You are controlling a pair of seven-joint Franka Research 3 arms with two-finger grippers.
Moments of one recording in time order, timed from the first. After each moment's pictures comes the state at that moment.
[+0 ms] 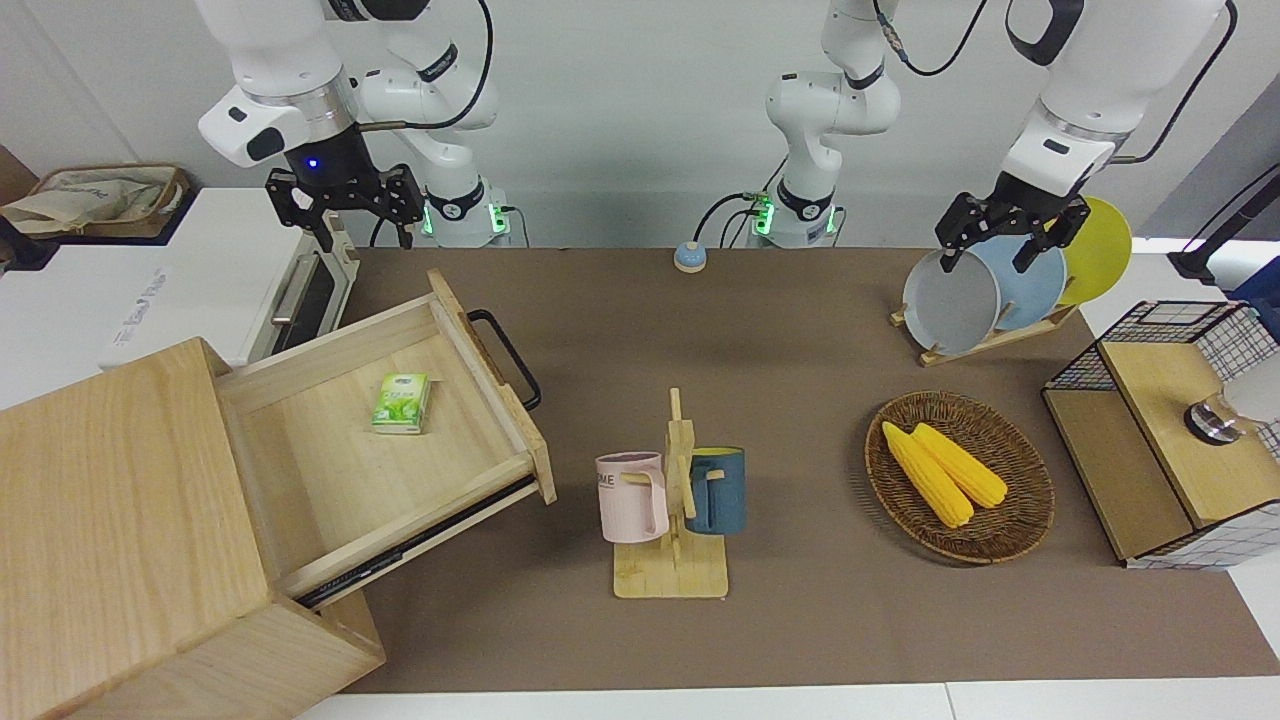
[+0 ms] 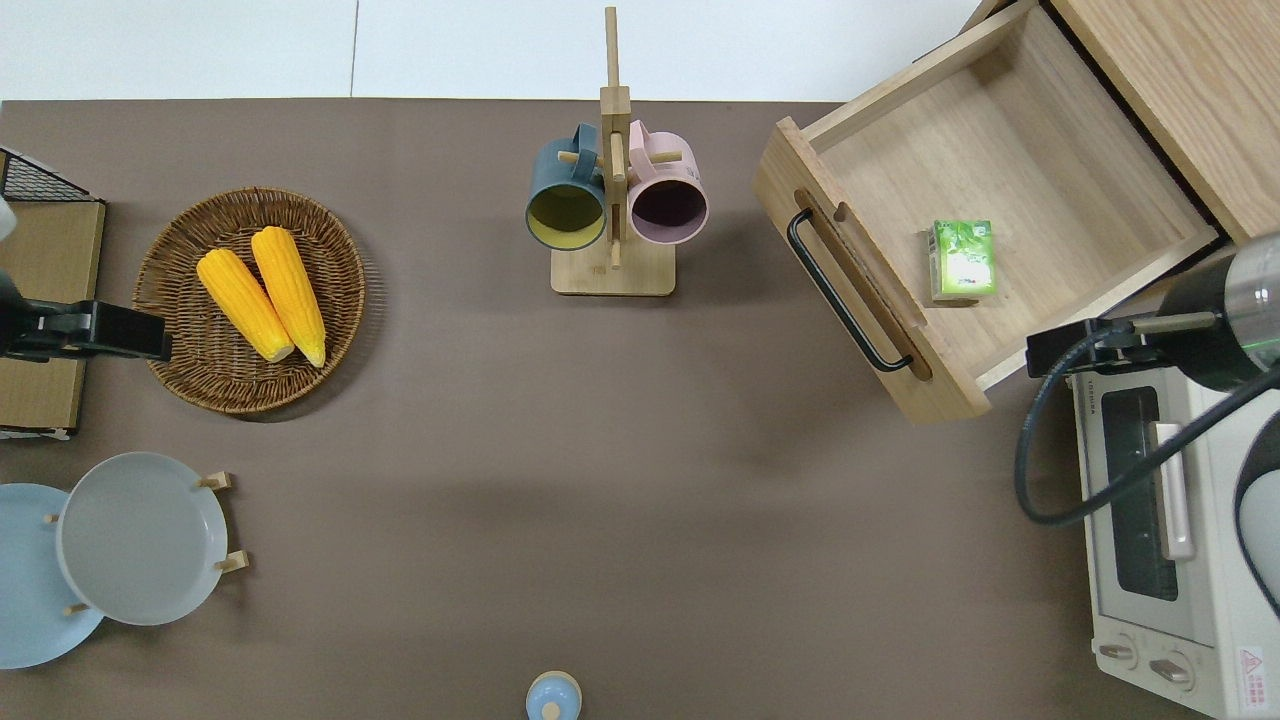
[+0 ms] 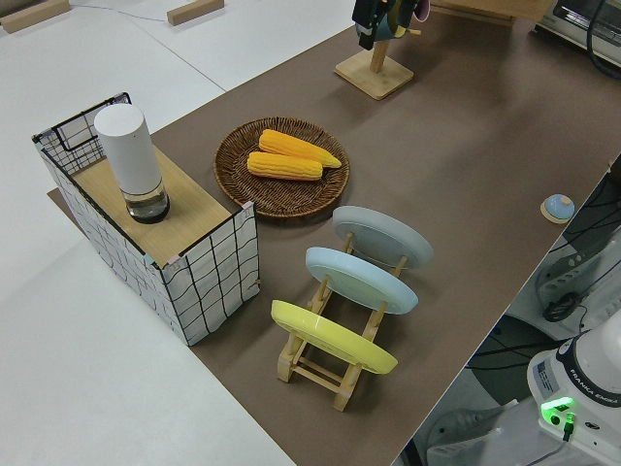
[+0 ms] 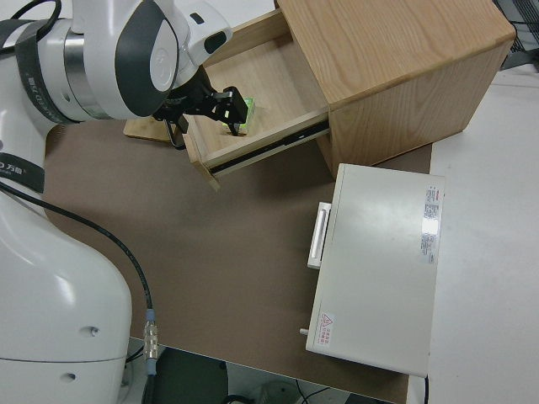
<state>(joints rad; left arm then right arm) -0.15 0.04 0.15 -1.49 -0.02 1.56 0.05 -0.07 0.02 0.16 -1.48 -0.01 1.49 0.06</state>
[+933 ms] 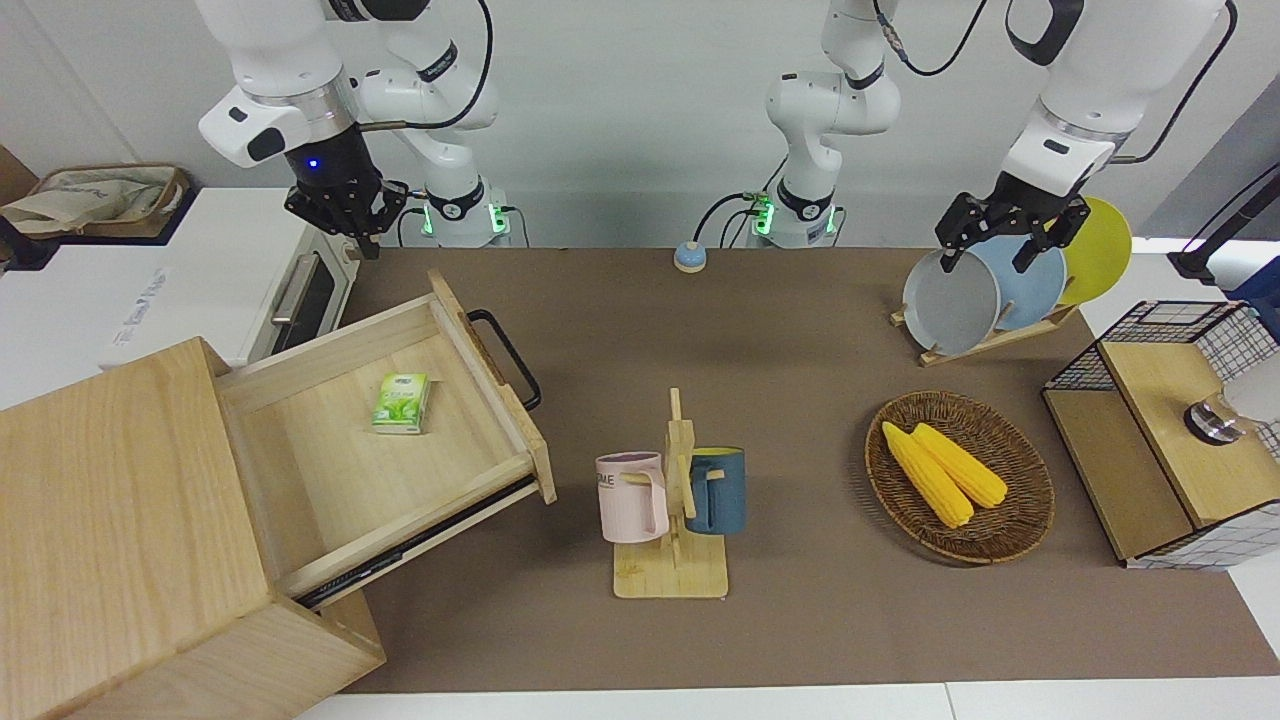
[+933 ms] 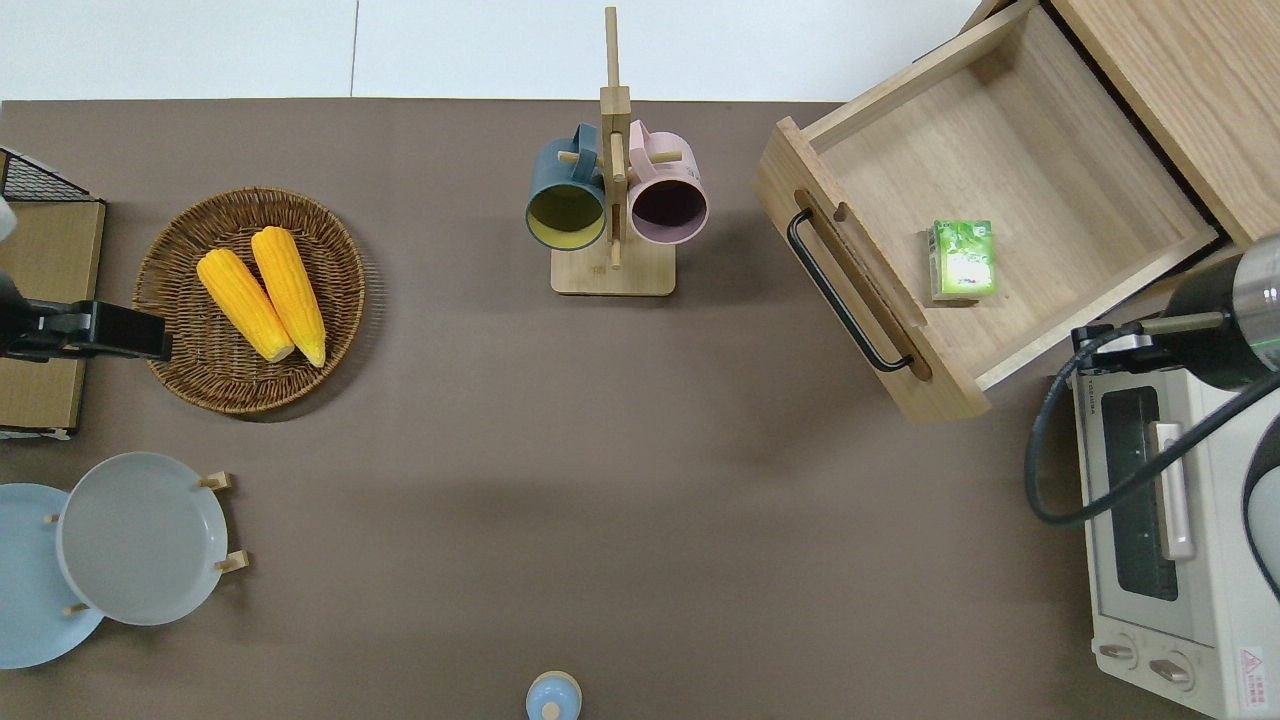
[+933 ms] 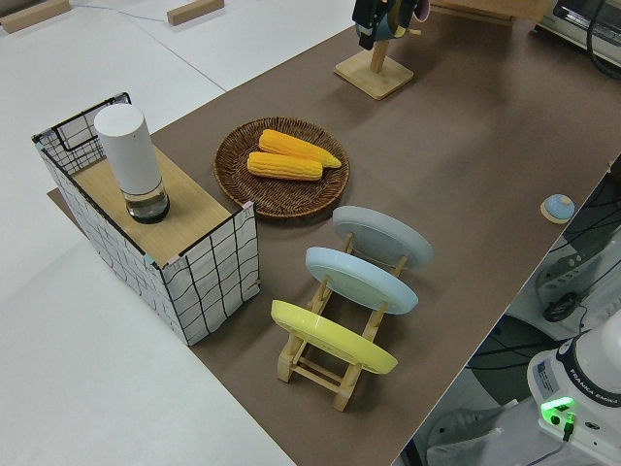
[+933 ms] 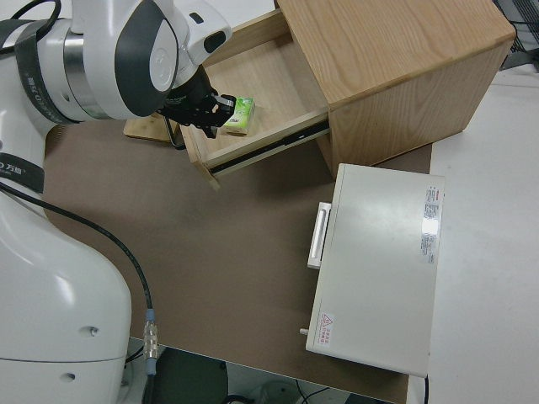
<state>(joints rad) -0.15 0.04 0.15 -1.49 -0.02 1.56 0.05 -0.07 0.02 0.16 -1.48 -0.01 1.50 0.05</state>
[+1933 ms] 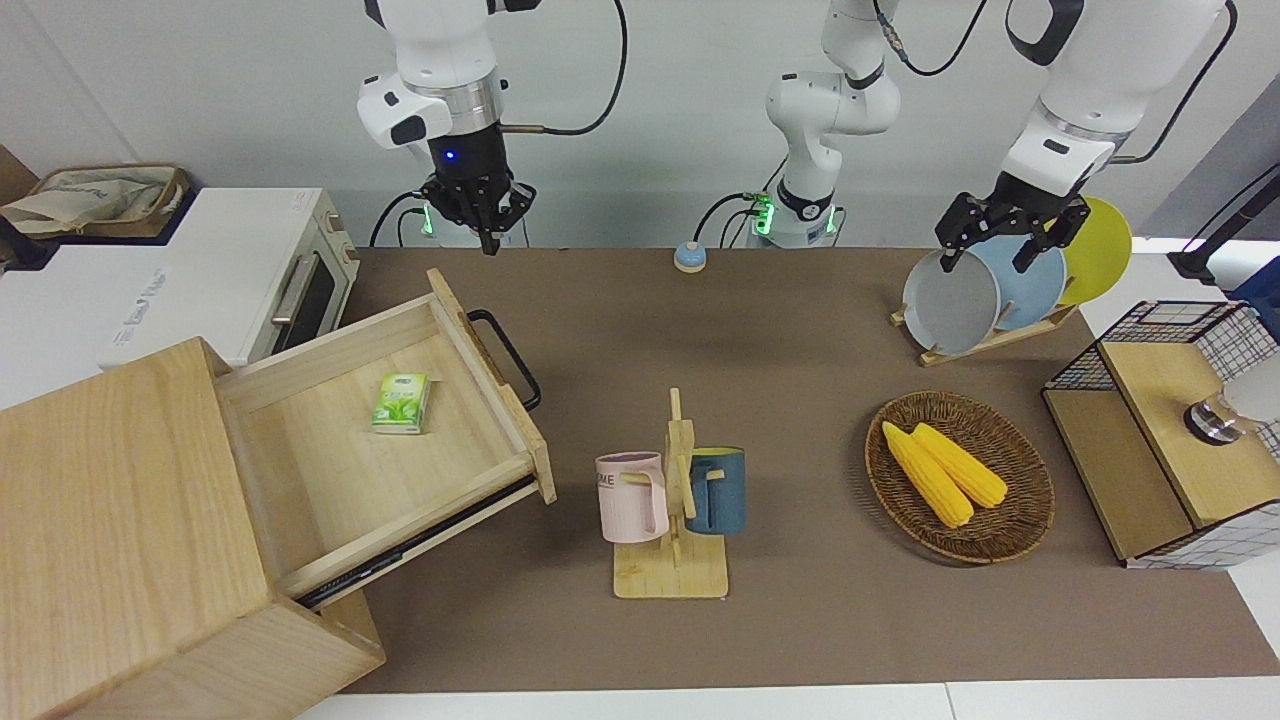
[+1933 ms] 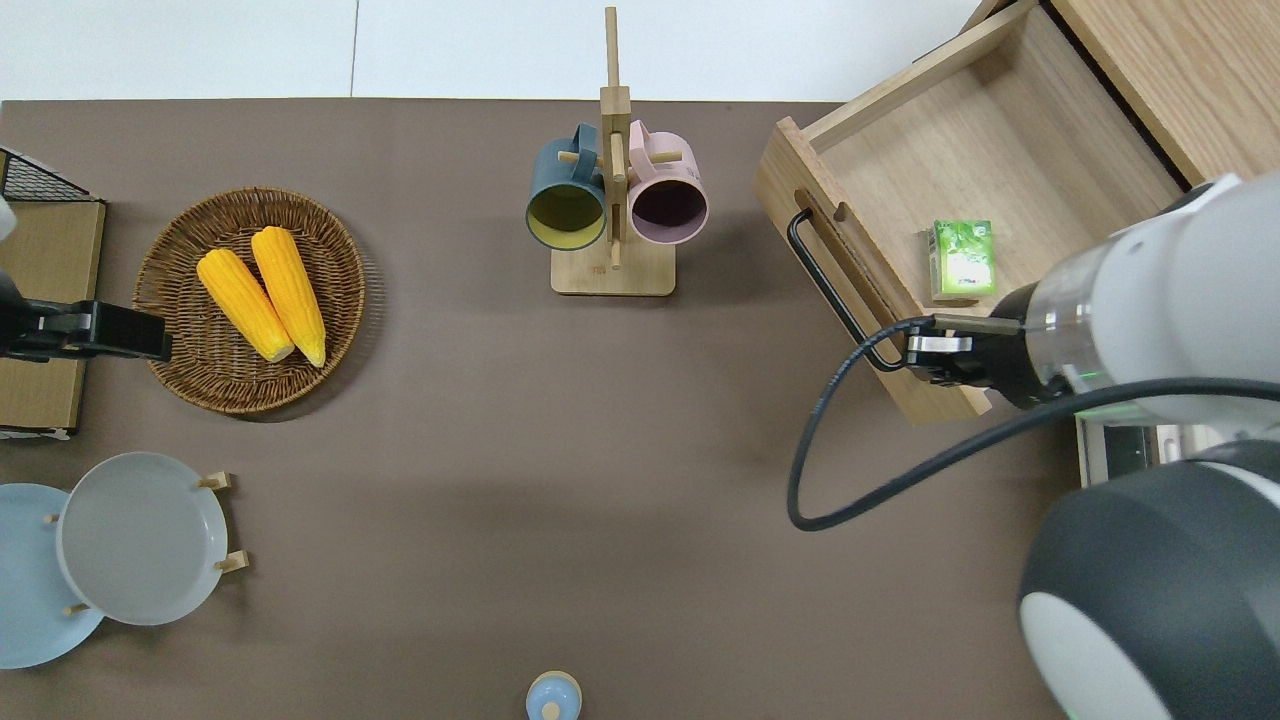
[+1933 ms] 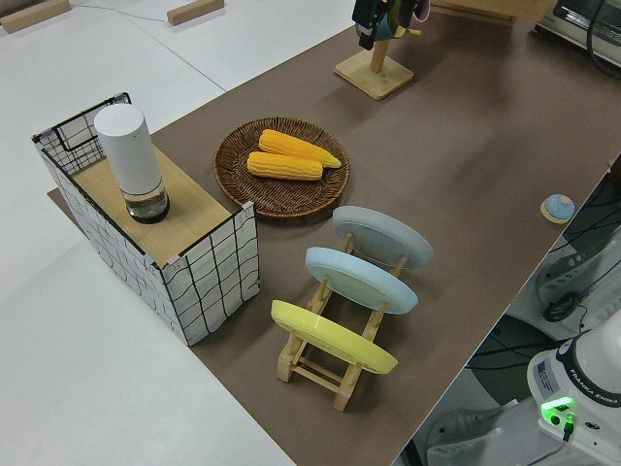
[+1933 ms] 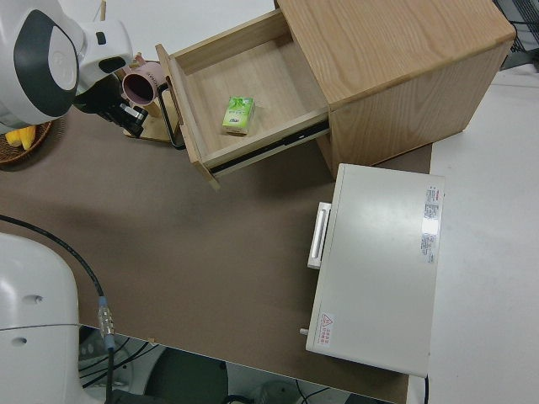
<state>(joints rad) -0.15 0.04 0.15 -1.49 -0.02 1.56 0.05 0.19 0.06 0.16 -1.45 -0.01 1.55 0.64</state>
